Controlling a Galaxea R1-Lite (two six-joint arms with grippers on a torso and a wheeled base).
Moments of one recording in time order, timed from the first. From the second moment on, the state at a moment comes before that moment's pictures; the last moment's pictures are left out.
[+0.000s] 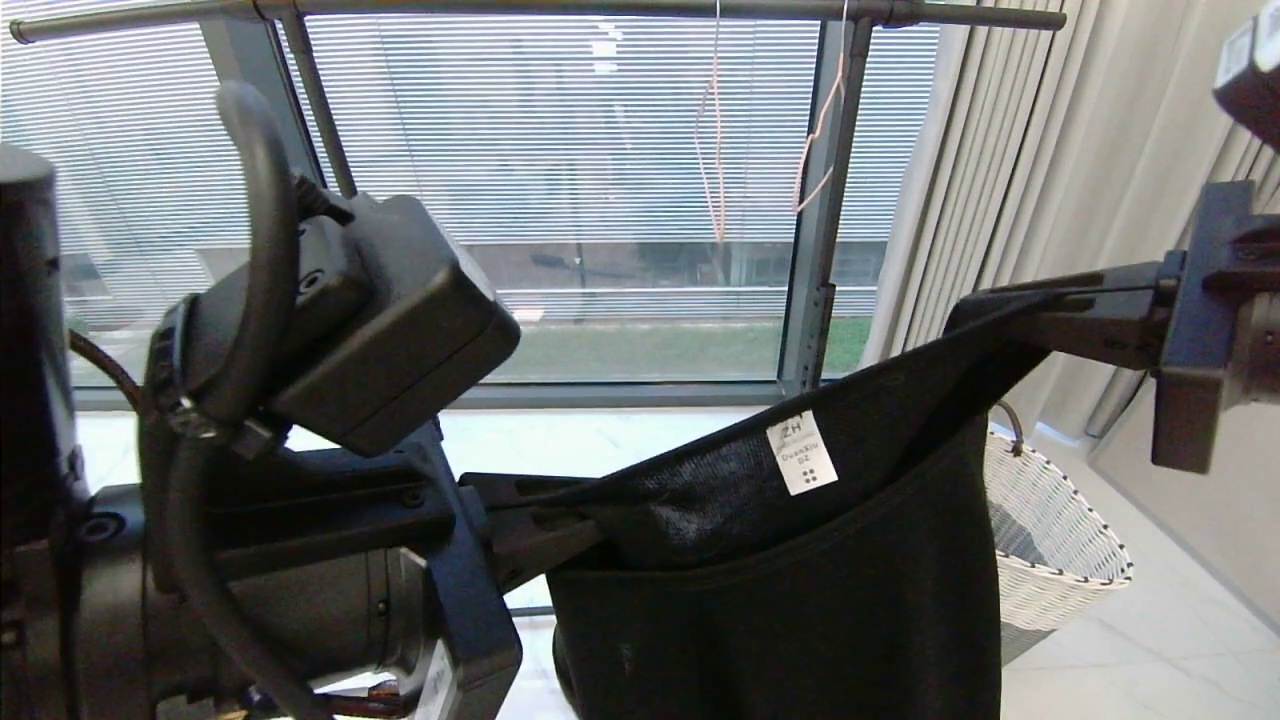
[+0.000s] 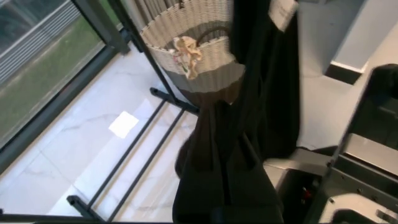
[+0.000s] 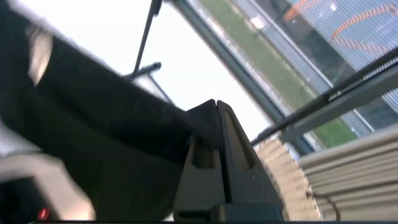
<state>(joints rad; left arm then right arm) -0.97 1.28 -0.98 0.07 0.04 0.22 0.83 1.29 -1.25 0.20 -0.01 -0.38</state>
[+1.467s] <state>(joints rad) -0.84 1.36 -1.14 0.06 0.08 0.25 0.83 1.21 -1.14 0.26 0.02 -0.38</state>
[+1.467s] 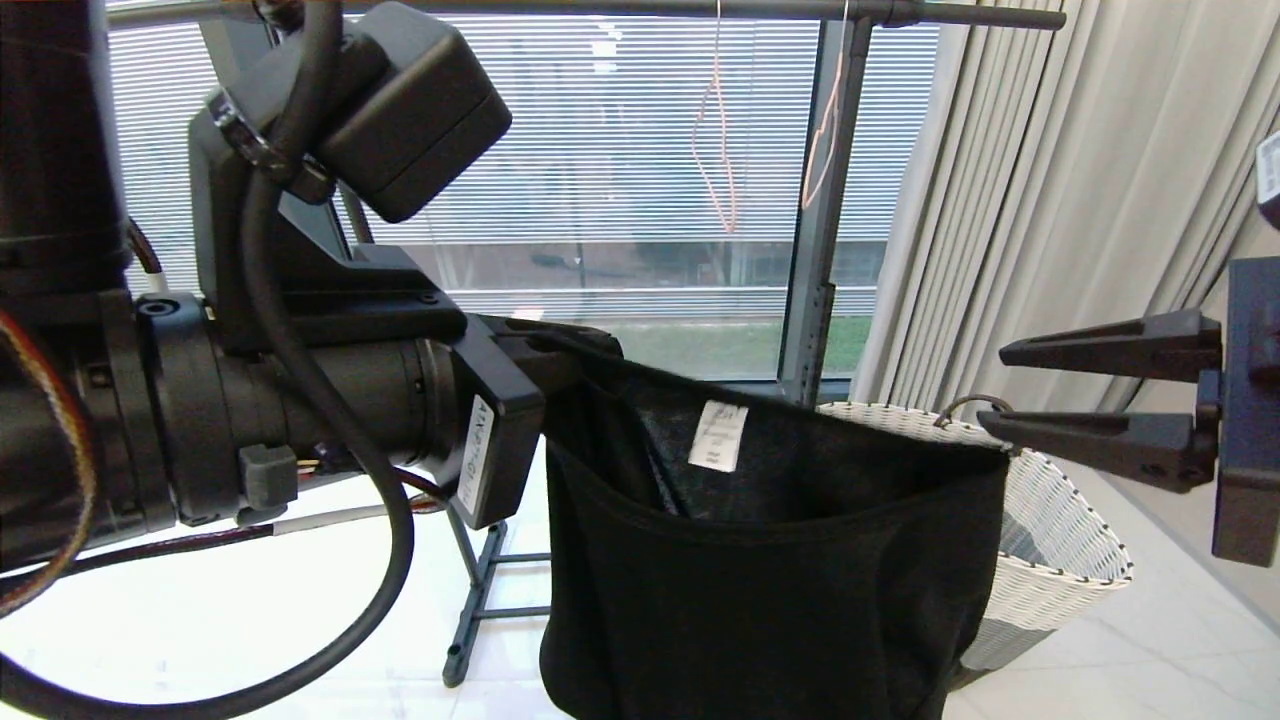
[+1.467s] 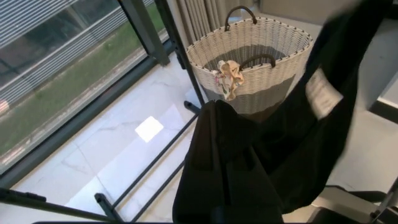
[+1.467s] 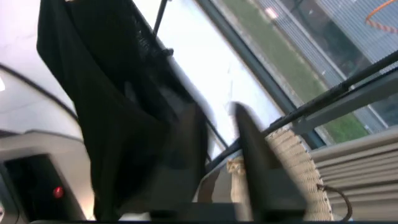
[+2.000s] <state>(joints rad) -0.66 1.32 -1.03 0.11 0.21 0.26 0.62 1.10 -1.14 0.51 -0.14 -0.24</state>
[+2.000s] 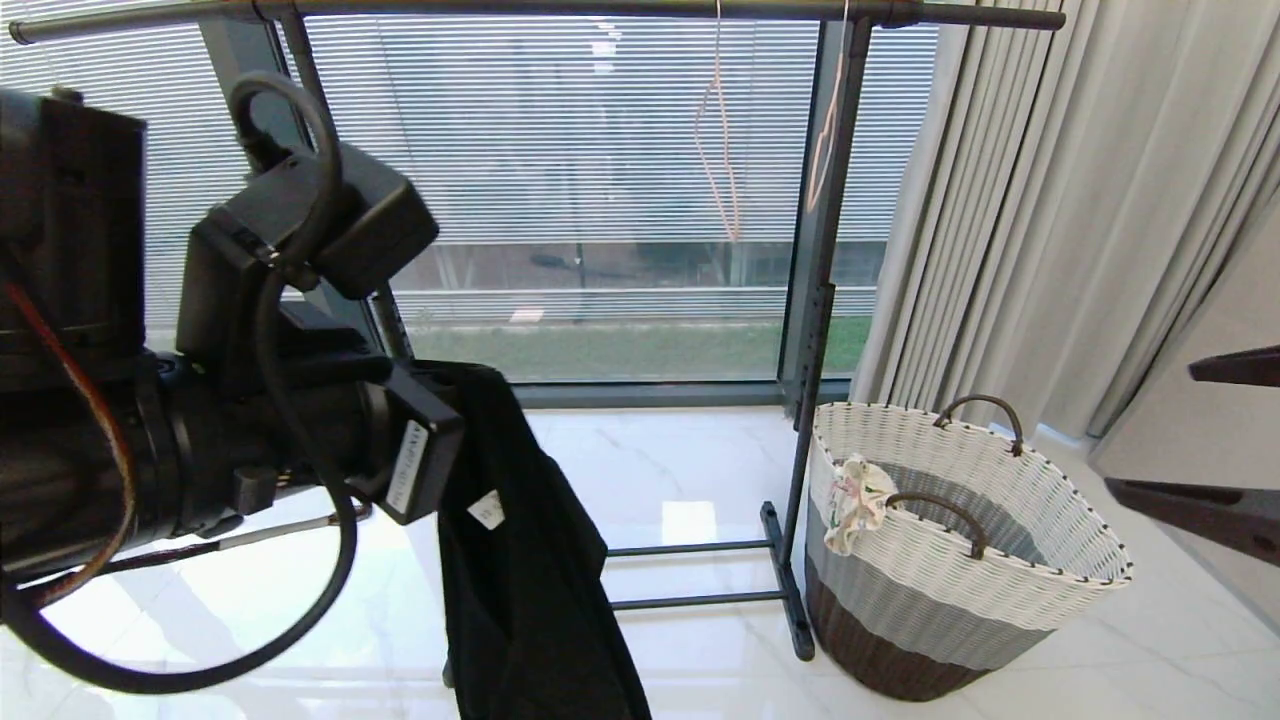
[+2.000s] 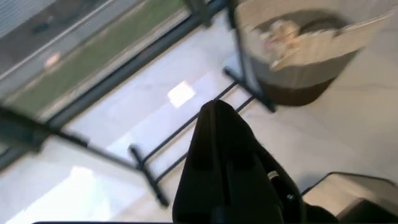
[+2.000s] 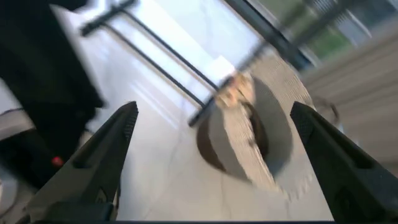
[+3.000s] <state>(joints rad) -0.10 1.09 -0.70 -0.05 0.22 0.25 0.20 0.99 -0.98 0.45 -0.26 -0.21</state>
